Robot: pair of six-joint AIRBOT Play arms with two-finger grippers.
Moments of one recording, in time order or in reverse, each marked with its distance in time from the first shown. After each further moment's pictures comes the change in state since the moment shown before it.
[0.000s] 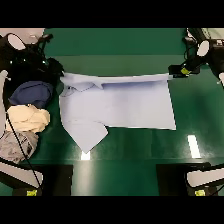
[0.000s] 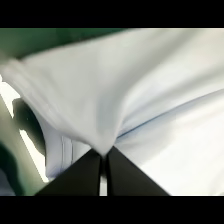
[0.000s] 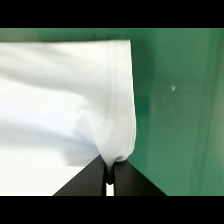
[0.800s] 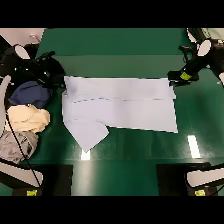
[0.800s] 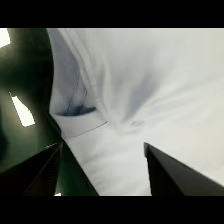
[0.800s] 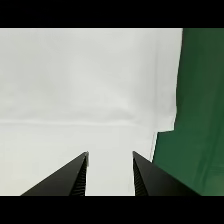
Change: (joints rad) left arm 0.023 0.005 -0.101 0.040 -0.080 -0.099; right arm -0.005 -0.001 0.000 0.103 0.205 -0.025
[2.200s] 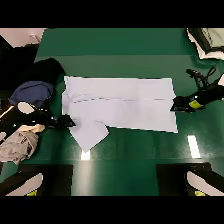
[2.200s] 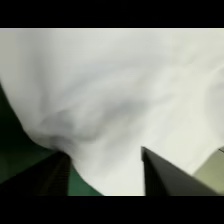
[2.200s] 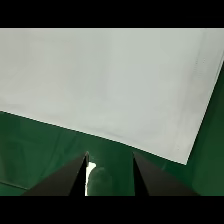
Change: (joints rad) left arm -0.039 0.569 -1.053 -0.239 0.395 -0.069; right arm -0.069 0.512 -0.594 0.223 -0.023 -0.096
